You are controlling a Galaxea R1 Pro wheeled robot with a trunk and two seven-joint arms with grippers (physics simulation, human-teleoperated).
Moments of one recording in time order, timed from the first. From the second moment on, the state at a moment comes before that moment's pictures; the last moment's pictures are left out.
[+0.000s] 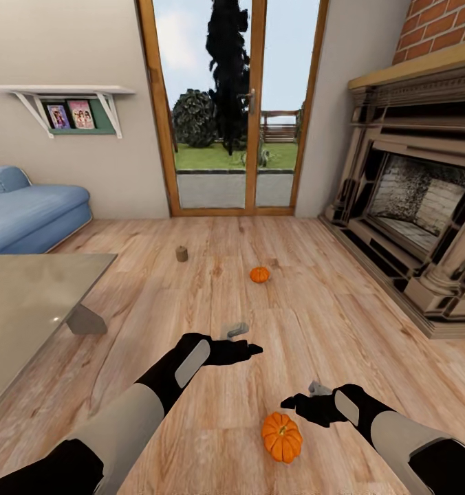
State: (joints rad) left arm -0.84 -0.17 -0.45 -0.61 0.77 0.65 -0.07; right arm -0.81 -0.11 0.41 -0.10 -0.69 0.55 0.37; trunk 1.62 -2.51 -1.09
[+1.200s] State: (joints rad) left arm -0.84 -0.17 -0.45 -0.60 0.77 0.64 -0.07; right arm -0.81 -0.11 0.41 -0.10 -0.70 0.54 0.37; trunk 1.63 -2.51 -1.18
